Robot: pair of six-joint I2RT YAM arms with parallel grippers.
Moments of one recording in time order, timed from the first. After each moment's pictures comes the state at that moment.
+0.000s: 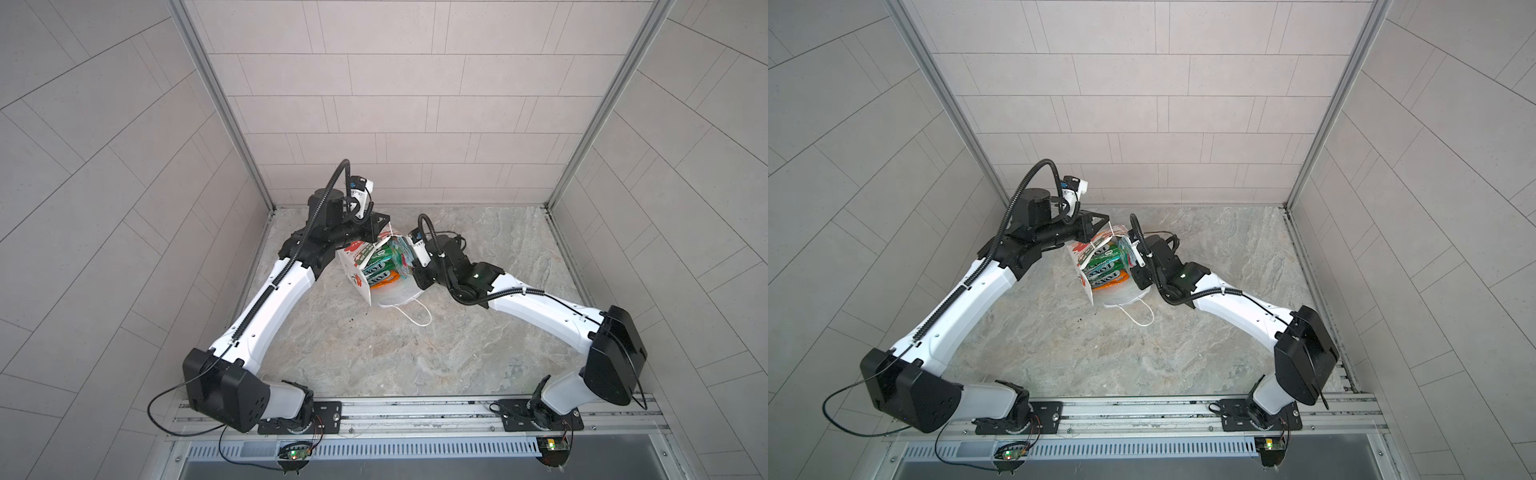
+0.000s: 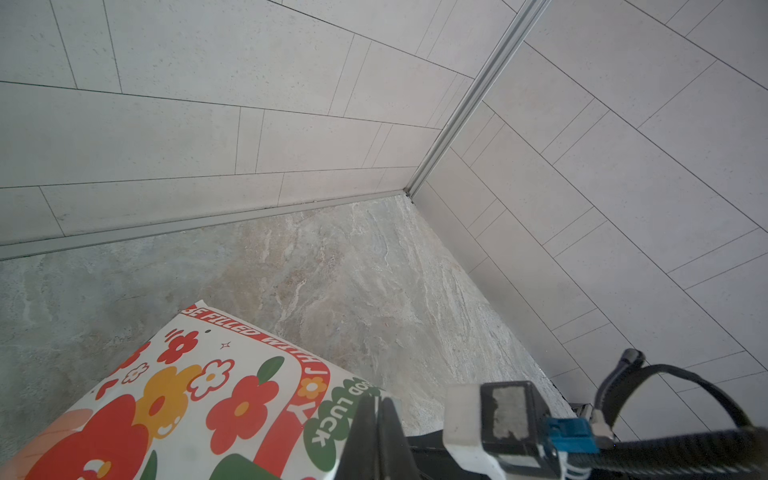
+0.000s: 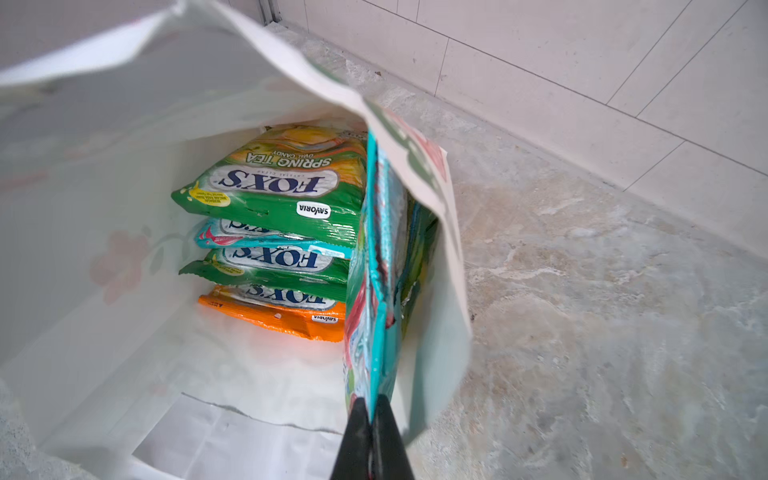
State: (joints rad) left arm -0.34 1.37 1.37 -0.36 0.46 -0.30; right arm 0.76 1.51 1.22 -0.33 0.17 0.08
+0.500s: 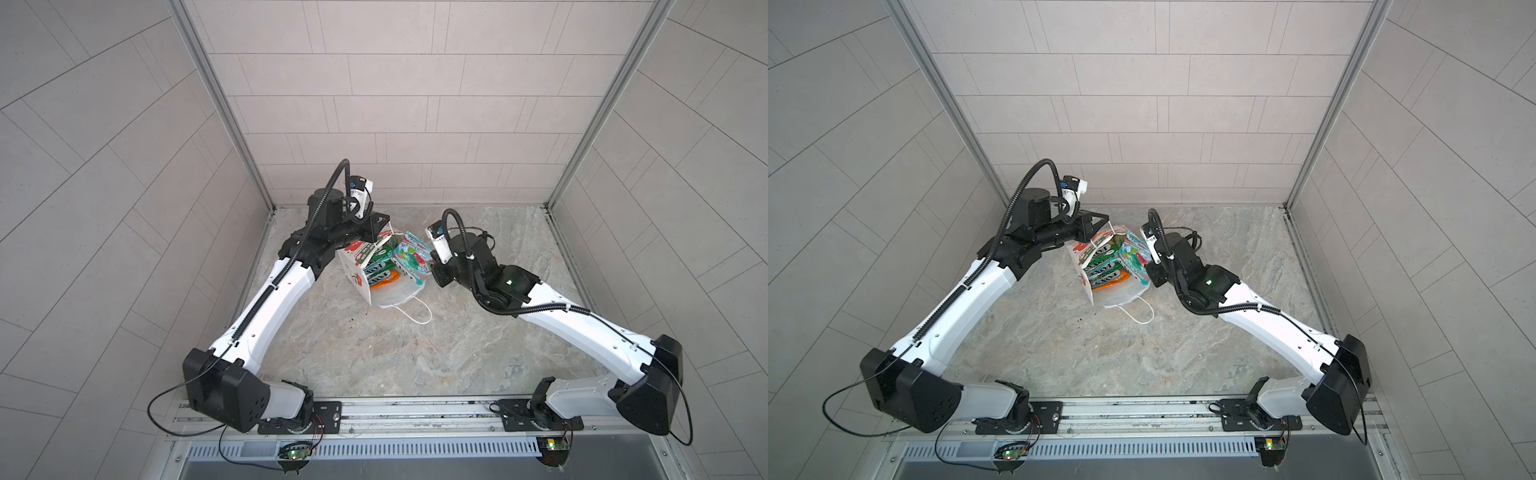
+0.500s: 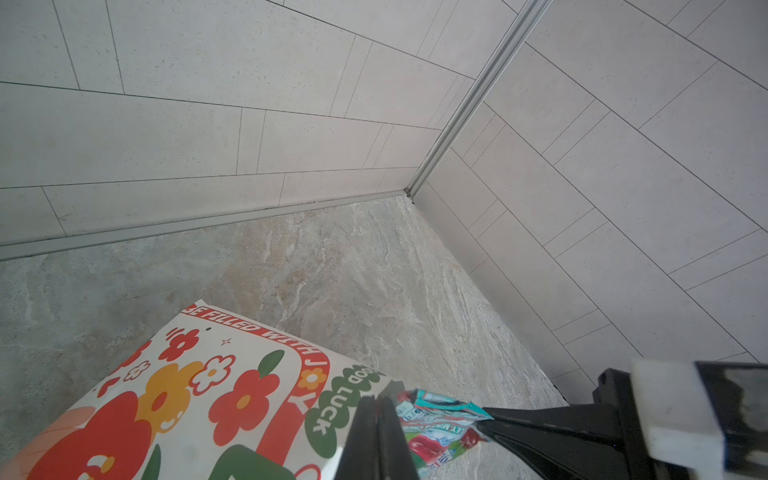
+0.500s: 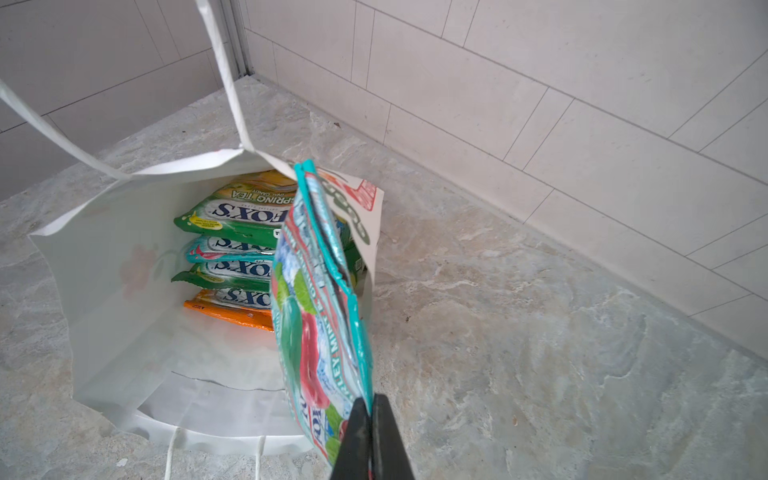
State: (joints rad) left arm -0.34 1.37 1.37 -0.36 0.46 -0.30; right arm 0.76 1.30 1.22 -0.44 0.29 0.02
